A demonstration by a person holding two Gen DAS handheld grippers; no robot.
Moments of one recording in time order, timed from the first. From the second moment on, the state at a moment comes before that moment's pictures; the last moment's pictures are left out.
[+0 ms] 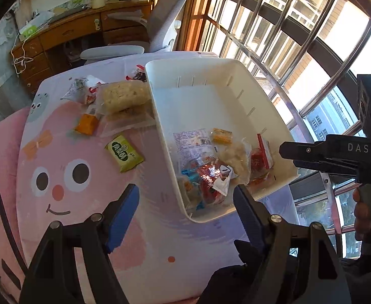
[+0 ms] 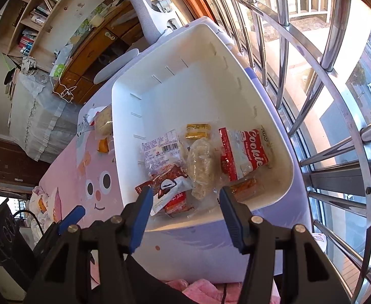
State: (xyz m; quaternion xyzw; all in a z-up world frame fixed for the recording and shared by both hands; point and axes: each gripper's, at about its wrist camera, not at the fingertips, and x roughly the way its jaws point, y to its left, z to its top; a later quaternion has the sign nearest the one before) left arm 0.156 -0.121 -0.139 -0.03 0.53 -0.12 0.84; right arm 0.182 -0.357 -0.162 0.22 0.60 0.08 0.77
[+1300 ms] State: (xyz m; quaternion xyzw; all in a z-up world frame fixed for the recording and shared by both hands) left arm 0.198 0.094 -0.113 0.05 0.56 -0.25 0.79; right arm 0.122 -0.142 -0.154 0.19 0.50 -0.04 0.85
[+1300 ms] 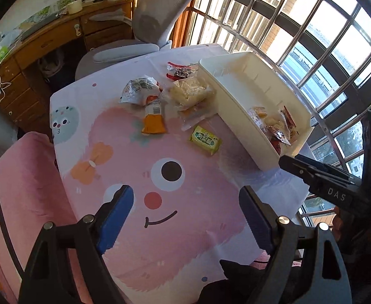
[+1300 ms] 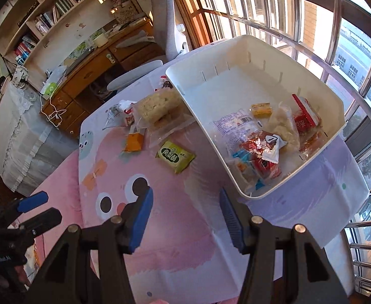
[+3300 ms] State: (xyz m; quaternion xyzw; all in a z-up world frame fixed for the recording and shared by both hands) left arm 0.477 0.054 -0.275 -0.08 0.65 -0.14 0.74; right arm 0.243 -0.080 -0.284 -0.03 0.49 0.04 0.87
